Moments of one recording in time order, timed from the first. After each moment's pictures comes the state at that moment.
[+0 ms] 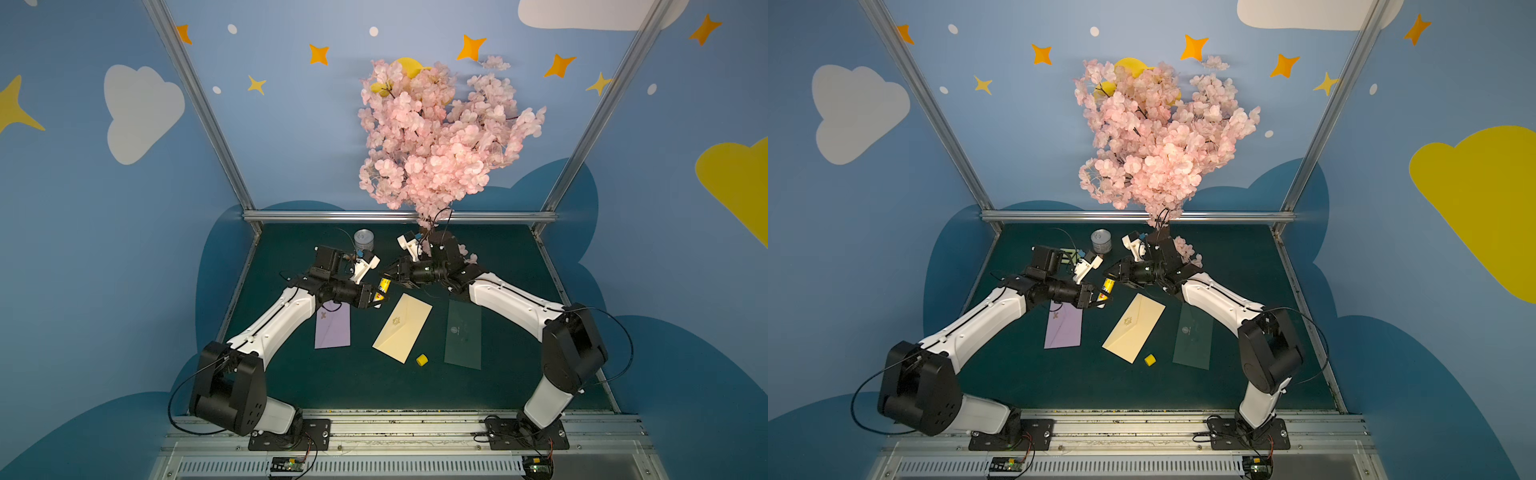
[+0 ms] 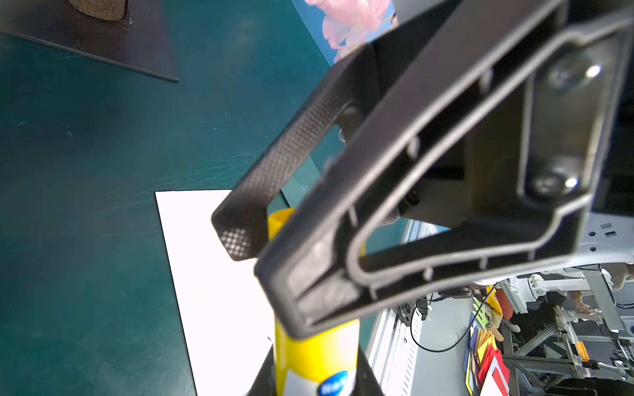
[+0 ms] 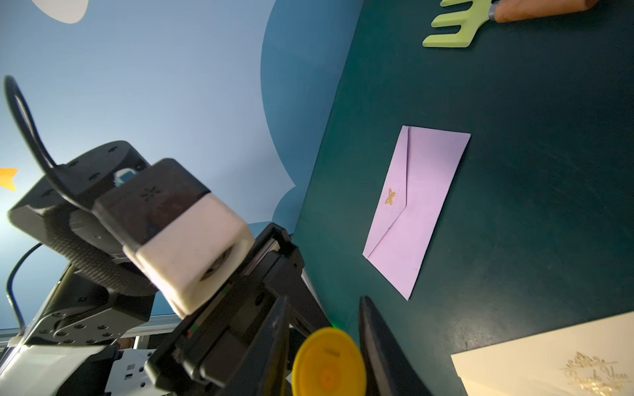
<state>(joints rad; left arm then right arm) -0.31 1.45 1.06 -0.47 0.87 -0.09 0.66 1.74 1.32 -0.04 -0.72 0.83</state>
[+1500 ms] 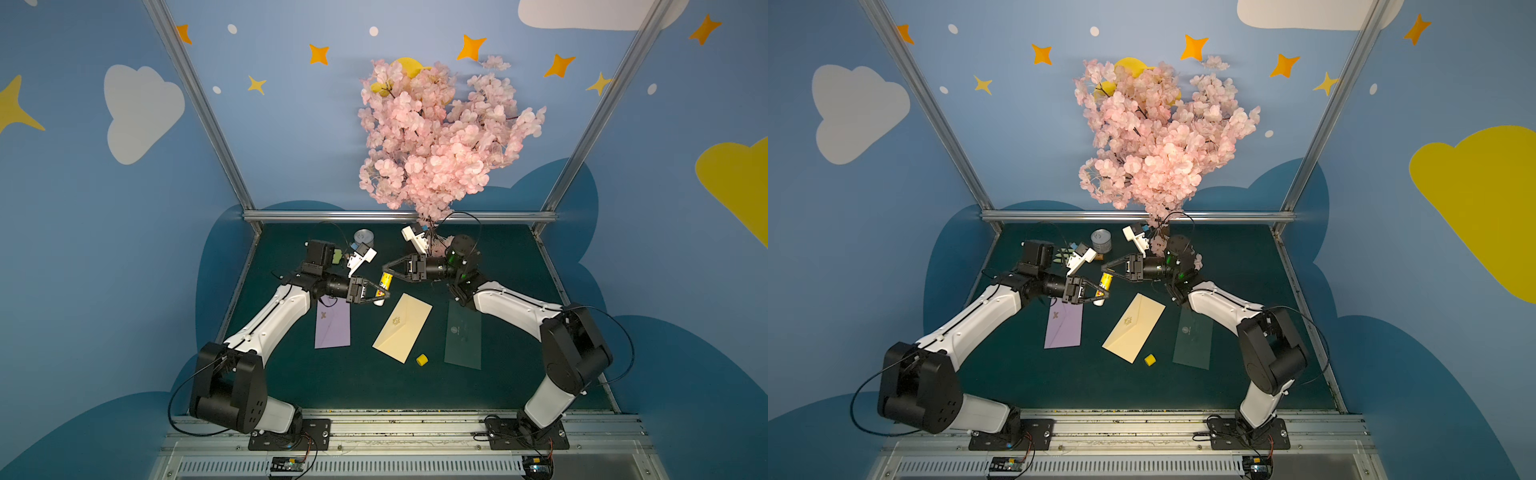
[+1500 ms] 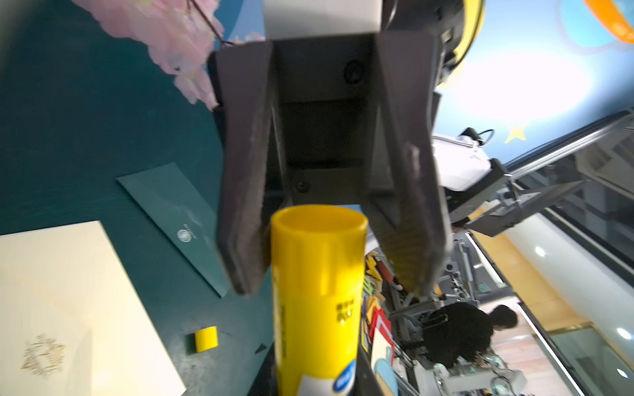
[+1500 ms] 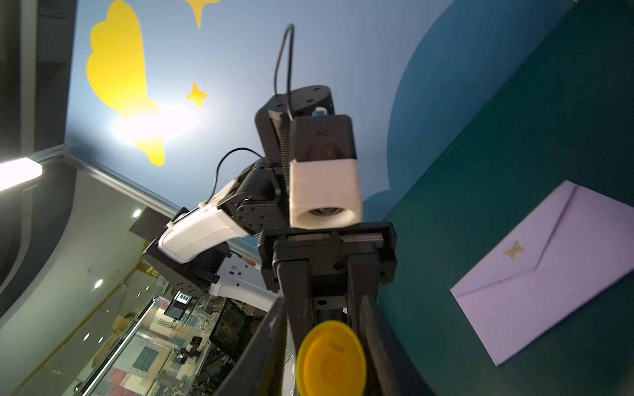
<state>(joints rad) -0.24 1.45 1.08 -0.41 1.30 -0.15 0.62 1.71 1.17 0.56 -1.05 1.00</state>
